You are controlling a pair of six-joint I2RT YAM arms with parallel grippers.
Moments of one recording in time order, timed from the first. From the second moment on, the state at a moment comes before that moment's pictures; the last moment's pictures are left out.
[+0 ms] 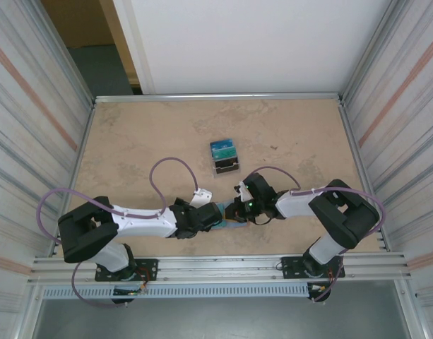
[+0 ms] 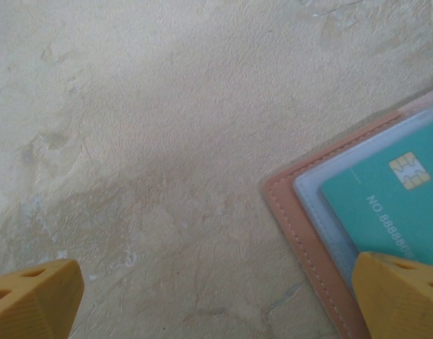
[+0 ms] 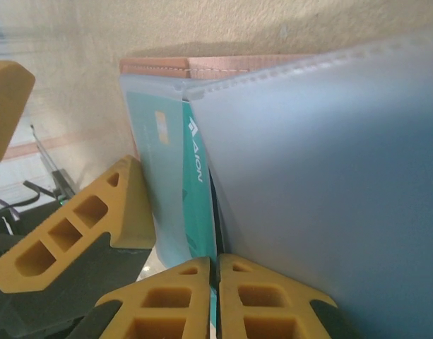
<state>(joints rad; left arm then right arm) -1.17 1.50 0.66 -0.35 -0.62 -0.60 0.73 1.58 0.51 0.16 -0.62 0.92</state>
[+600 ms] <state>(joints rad) -1.16 1.50 0.66 -0.35 -0.59 -0.60 0.74 1.45 0.57 -0.10 -0.50 0.80</state>
